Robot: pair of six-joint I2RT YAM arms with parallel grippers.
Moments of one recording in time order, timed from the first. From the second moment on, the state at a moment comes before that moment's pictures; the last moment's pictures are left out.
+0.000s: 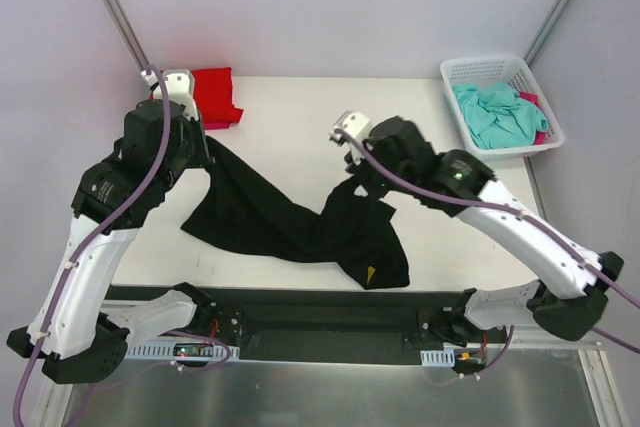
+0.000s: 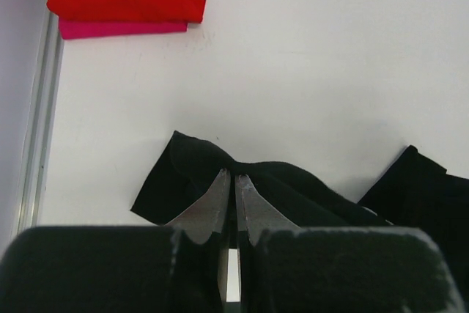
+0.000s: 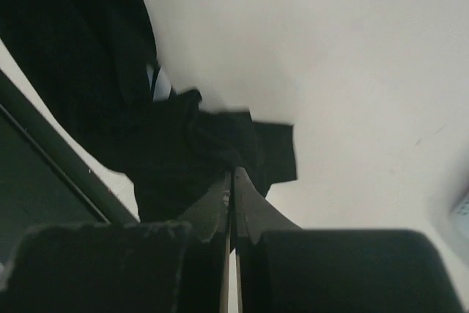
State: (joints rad) left arm -0.48 1.03 1.60 -1.05 -0.38 -0.27; right arm 0.94 1.28 1.59 -0.93 0.15 -0.12
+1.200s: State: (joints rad) left arm -0.52 0.92 1.37 -0.97 -0.40 -0.33; right arm 1.18 1.78 1.62 -0.63 0.04 0.10
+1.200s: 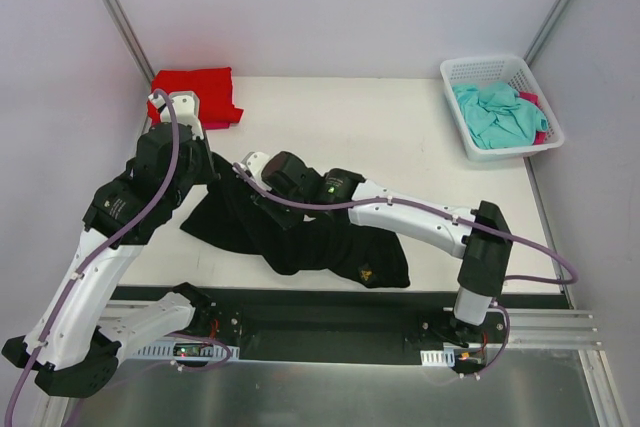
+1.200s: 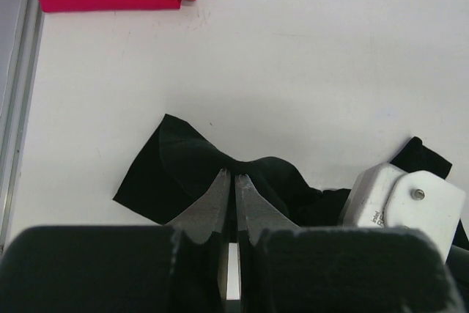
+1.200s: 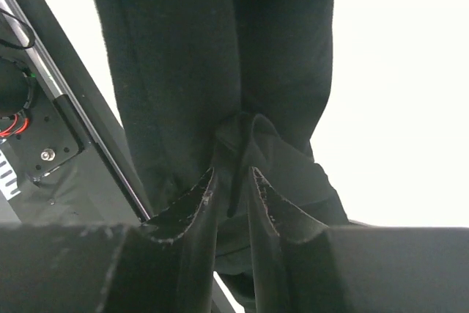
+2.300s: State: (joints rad) left arm -0.52 0.91 1.37 -0.97 -0.43 -0.33; right arm 1.07 1.75 1.52 -0.60 -0.05 0.08
